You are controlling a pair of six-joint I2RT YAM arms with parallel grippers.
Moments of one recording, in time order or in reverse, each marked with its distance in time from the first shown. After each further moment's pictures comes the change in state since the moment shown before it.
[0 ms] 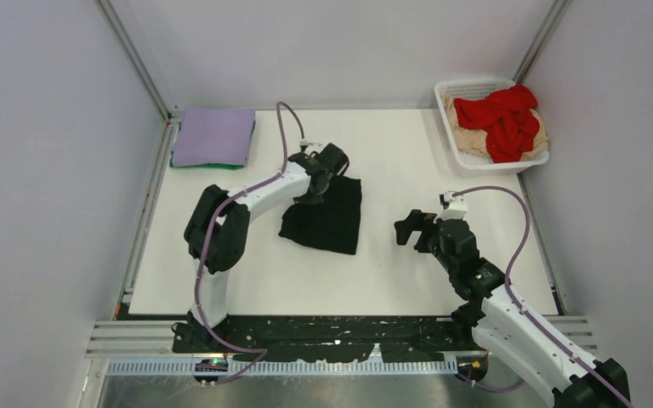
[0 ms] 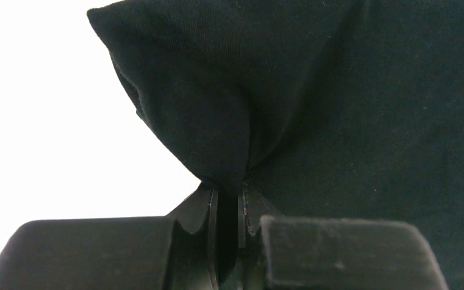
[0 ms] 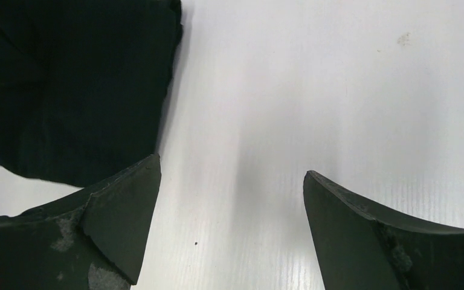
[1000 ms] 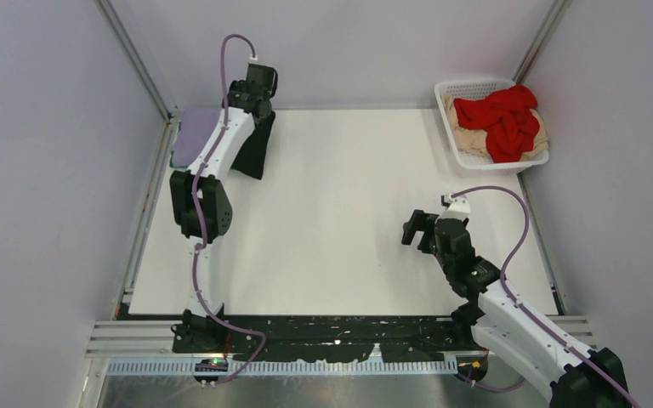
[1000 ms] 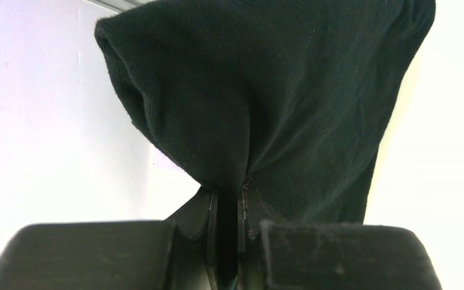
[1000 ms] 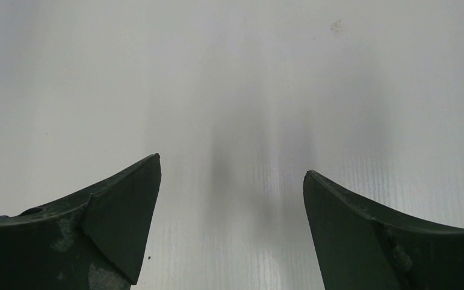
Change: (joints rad) left arm 0.456 0.206 0.630 0.097 -0.159 0.832; right arm -0.006 0.047 -0.012 -0.017 0.148 -0.020
